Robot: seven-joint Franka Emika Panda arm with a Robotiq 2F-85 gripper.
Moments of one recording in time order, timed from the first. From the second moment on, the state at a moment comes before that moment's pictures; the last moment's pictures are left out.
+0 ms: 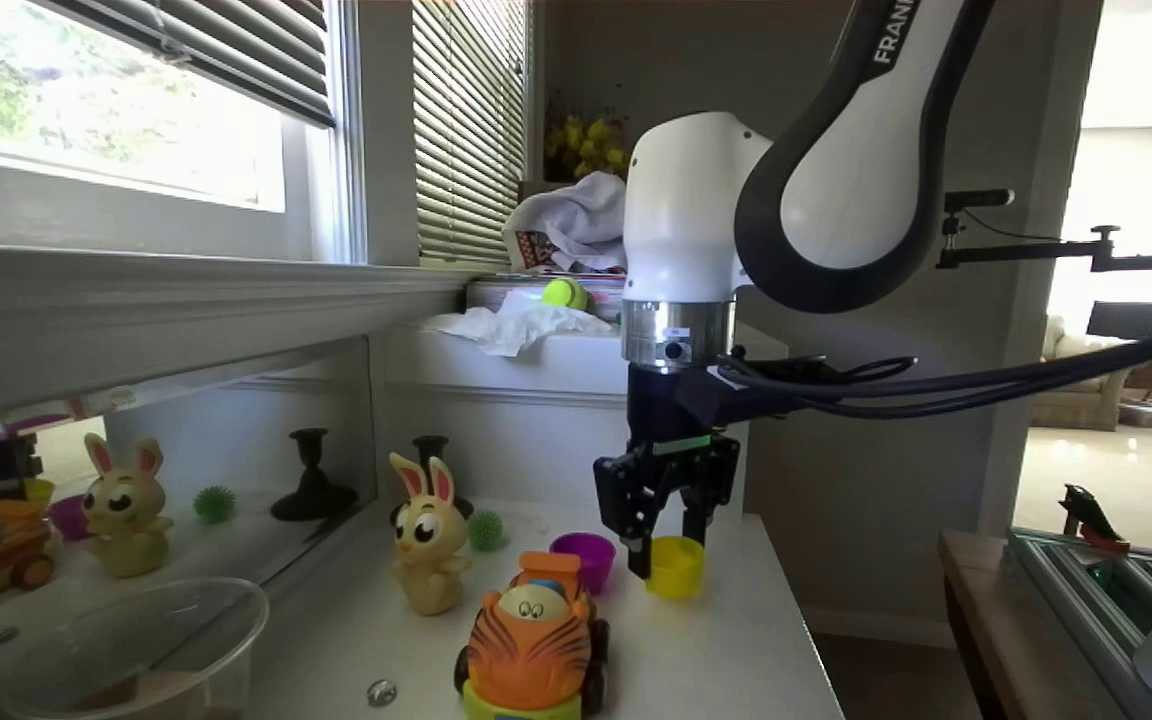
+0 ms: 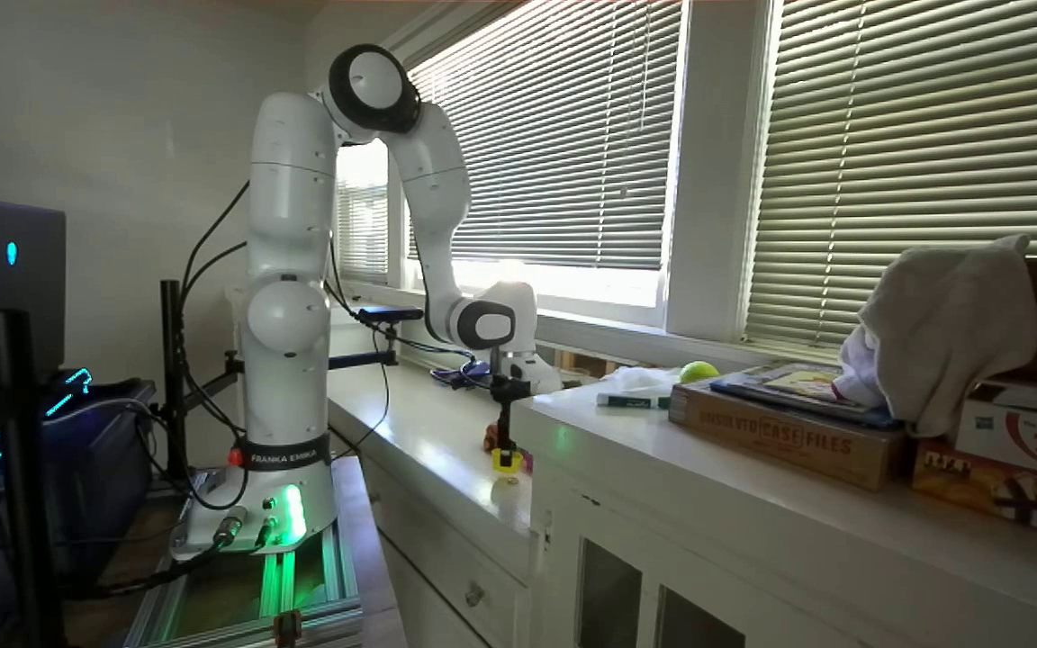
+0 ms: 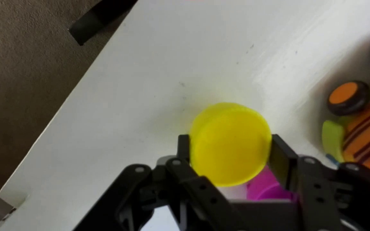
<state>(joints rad) 0.07 0.07 0.03 -2.75 -0.09 2.83 0.75</state>
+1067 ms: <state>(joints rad) 0.09 0.13 0.06 -2.75 -0.02 2.98 0.62</state>
